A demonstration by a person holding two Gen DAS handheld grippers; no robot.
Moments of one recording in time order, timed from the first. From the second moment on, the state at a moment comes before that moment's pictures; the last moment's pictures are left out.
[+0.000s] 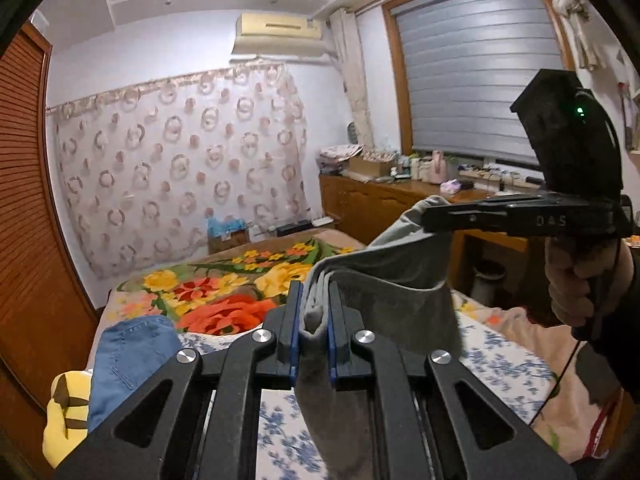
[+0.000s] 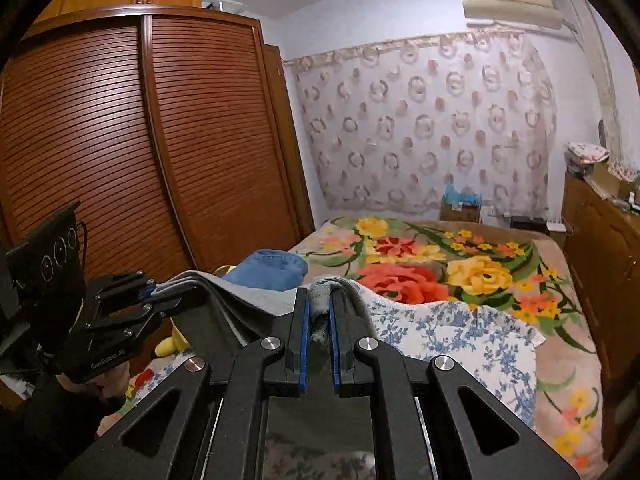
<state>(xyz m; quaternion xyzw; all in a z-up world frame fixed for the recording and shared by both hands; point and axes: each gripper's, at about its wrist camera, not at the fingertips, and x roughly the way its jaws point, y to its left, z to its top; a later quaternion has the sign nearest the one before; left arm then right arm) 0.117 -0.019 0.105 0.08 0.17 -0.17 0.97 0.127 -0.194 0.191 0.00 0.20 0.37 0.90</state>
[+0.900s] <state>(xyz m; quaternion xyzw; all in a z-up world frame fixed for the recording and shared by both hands) 0.118 -0.045 -0.025 0.12 0.32 -0.21 0.91 0.196 -0.173 0.051 -0.02 0.37 0.34 0.86</state>
